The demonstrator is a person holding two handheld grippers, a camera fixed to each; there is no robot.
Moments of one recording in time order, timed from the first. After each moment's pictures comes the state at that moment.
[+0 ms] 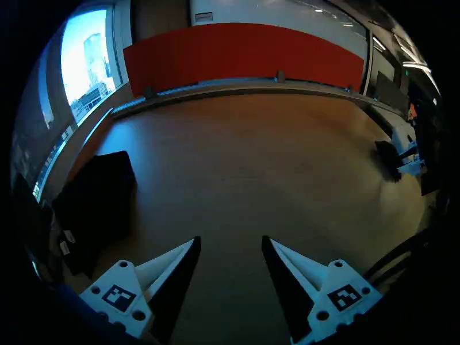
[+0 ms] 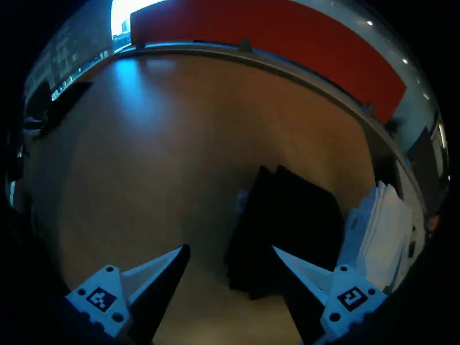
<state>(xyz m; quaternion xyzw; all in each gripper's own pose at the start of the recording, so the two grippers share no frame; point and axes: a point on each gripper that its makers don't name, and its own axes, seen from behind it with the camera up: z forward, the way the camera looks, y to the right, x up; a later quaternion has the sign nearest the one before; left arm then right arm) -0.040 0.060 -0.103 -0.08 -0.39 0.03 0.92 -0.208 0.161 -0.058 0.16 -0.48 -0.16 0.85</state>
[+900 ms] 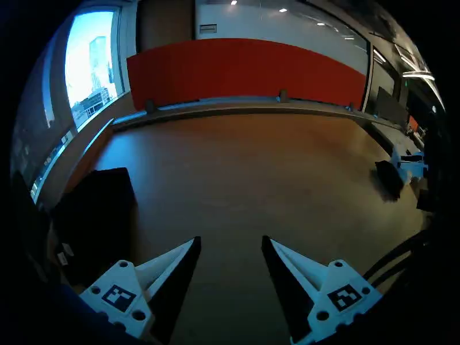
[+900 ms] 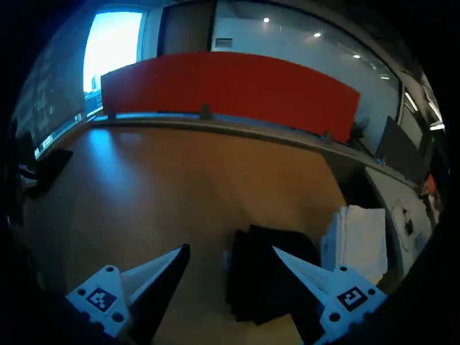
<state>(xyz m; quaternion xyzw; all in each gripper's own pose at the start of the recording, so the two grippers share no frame) -0.016 0.059 -0.064 -0.08 -0.34 0.01 0.94 -0.126 0.139 -0.013 0.07 -0.31 -0.07 0.95</state>
